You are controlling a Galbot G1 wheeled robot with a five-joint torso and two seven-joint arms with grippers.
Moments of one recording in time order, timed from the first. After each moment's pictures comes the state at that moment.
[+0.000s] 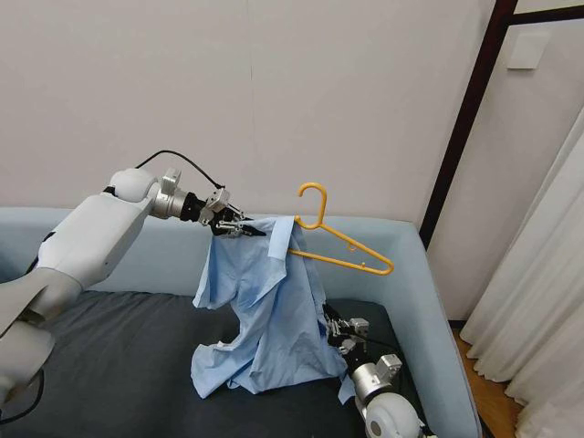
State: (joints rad) left arm -0.23 -1.00 0.36 -0.78 -0.61 -0.14 1.53; right arm -0.94 1.13 -0.09 1.56 0.81 0.27 0.05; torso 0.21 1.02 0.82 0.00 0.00
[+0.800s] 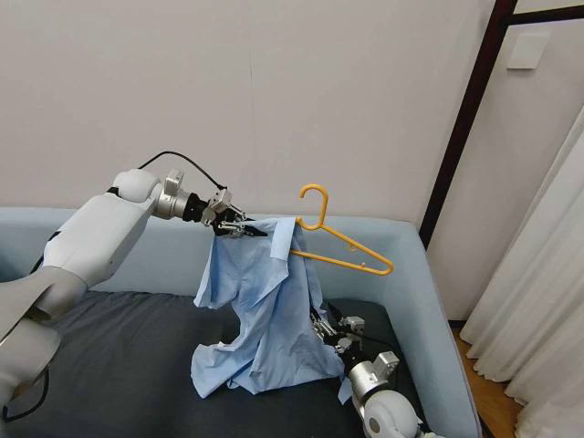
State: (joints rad) left arm -0.23 -1.00 0.35 -0.77 -0.60 -0.16 1.53; right arm -0.92 1.13 -0.11 1.55 0.82 0.25 0.04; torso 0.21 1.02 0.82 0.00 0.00
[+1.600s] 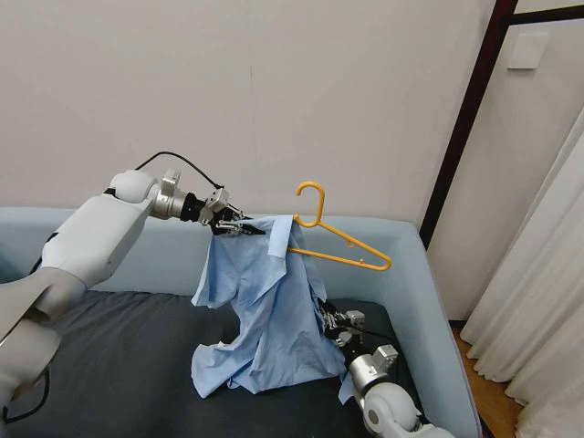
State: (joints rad) left arm -0.22 -1.01 0.32 -0.74 -0.61 -0.18 1.53; right arm -0.93 1.10 -0.05 1.60 0.80 0.24 0.07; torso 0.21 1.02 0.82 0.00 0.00
